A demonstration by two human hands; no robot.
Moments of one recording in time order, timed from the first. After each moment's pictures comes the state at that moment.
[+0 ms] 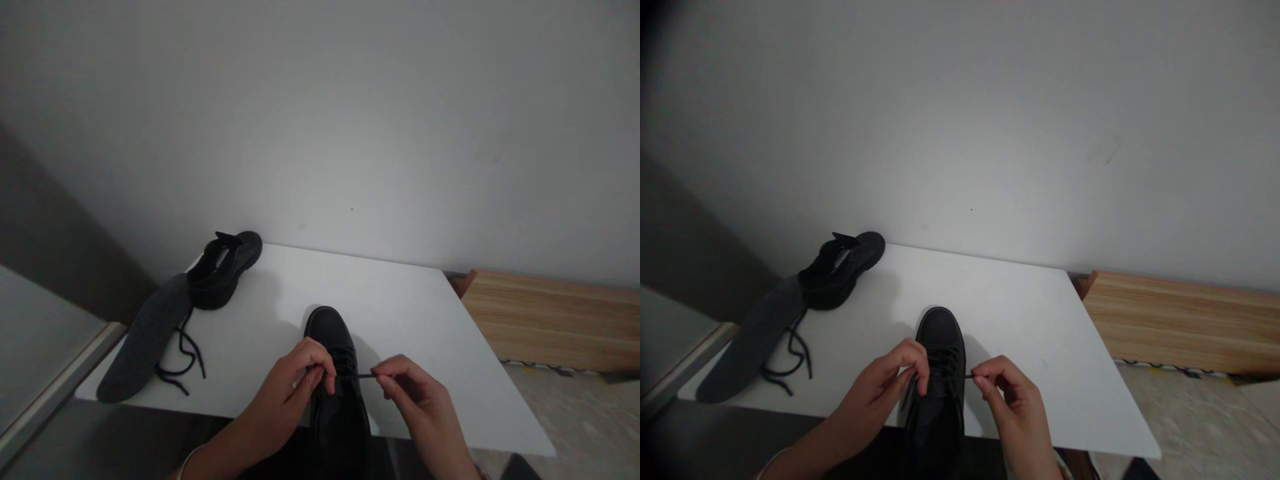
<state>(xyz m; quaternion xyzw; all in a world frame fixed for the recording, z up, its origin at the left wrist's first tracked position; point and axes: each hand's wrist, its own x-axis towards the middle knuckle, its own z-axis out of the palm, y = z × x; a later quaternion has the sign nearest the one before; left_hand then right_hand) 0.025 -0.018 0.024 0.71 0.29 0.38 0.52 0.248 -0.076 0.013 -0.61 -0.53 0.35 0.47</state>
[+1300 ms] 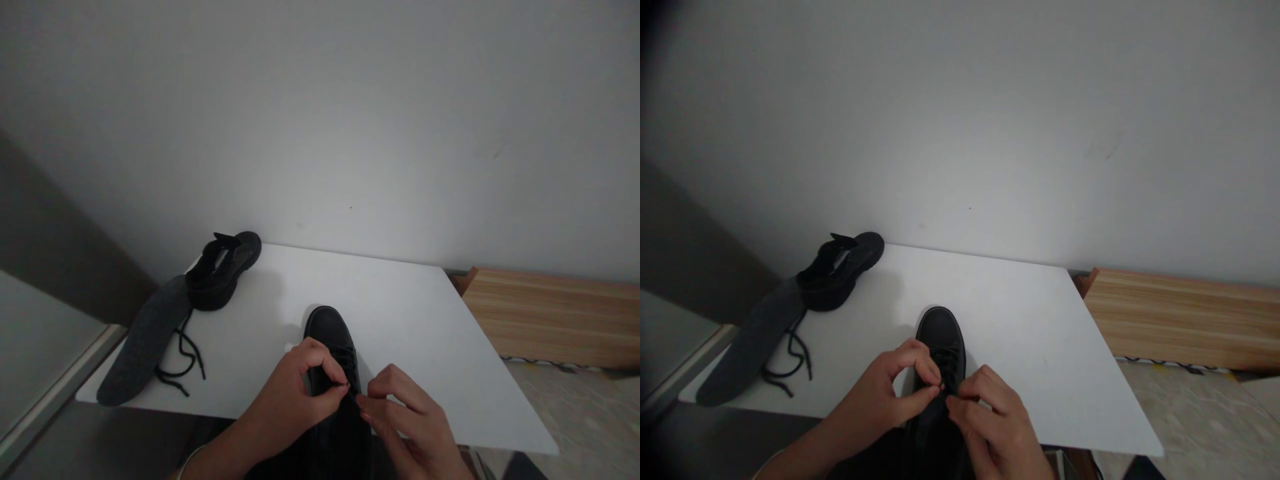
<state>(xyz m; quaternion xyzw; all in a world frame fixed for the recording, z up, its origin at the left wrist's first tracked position) 0.039 -0.017 0.039 0.69 0.38 0.34 0.52 0.234 -0.081 0.046 -0.41 -0.80 0.18 0.39</state>
